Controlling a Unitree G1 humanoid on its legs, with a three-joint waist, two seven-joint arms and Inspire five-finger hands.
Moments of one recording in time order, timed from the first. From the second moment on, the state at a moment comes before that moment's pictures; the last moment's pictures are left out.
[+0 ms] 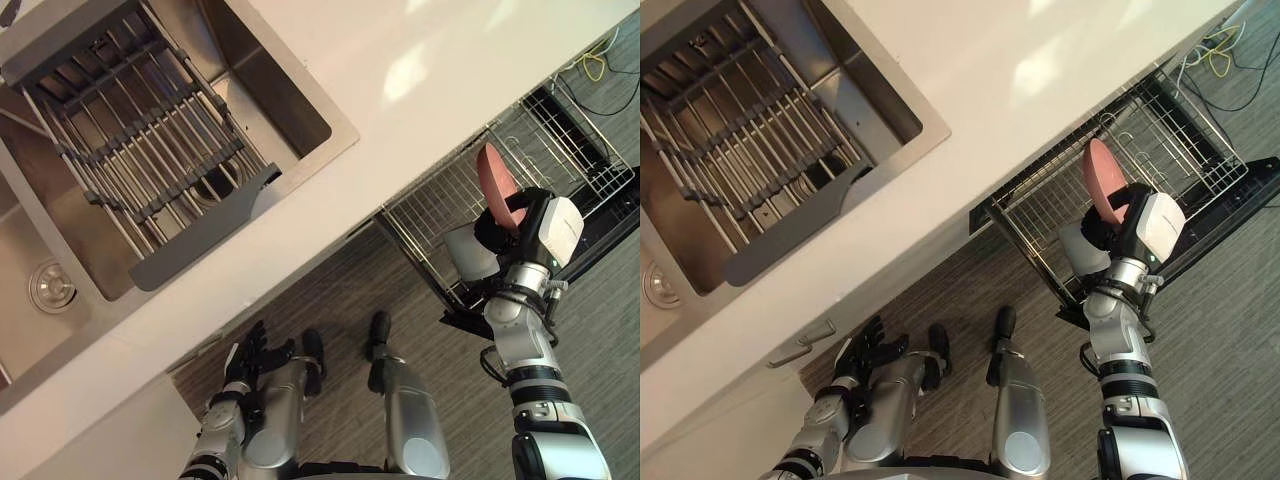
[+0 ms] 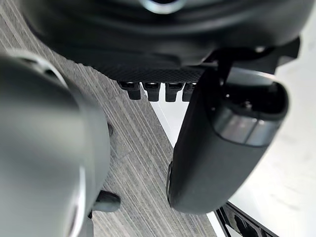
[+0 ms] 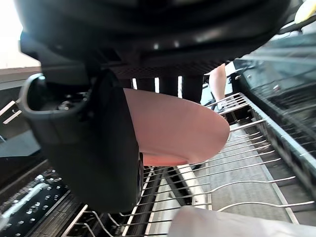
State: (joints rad) left arm -0.10 0.10 -0.07 0.90 -0.34 -0.27 -0.04; right arm -0.40 -0.36 -0.15 0.47 -0.54 -0.04 -0.62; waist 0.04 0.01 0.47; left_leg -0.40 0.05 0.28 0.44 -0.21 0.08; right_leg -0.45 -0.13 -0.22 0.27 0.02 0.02
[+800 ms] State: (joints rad) left arm -0.17 0.02 -0.06 0.85 -0.34 -0.26 -0.04; right arm -0.56 -0.42 -0.17 0.62 -0.34 0.09 -0.43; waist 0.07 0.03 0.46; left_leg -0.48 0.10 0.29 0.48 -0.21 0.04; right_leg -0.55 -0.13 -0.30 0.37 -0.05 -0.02
